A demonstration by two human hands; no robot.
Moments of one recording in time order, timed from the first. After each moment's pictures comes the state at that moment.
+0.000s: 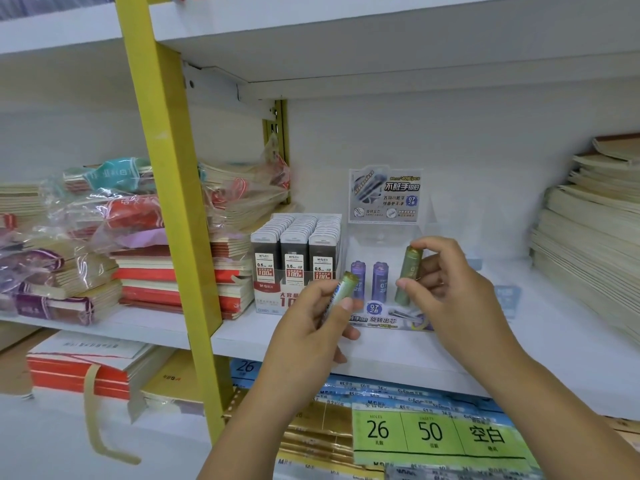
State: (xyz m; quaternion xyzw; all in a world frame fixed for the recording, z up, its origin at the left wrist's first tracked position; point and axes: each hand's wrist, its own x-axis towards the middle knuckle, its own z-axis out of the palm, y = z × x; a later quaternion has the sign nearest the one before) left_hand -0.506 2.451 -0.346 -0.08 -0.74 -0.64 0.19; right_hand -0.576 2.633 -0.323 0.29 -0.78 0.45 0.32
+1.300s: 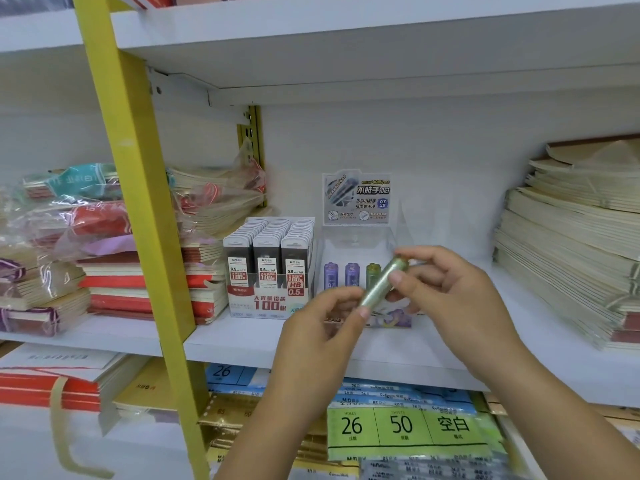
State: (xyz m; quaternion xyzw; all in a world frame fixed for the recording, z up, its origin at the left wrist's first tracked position) left_hand -0.509 2.487 -0.348 -0.10 -0.78 -0.57 0.25; right_hand -0.543 2.654 -0.305 0.26 -0.69 0.66 0.16
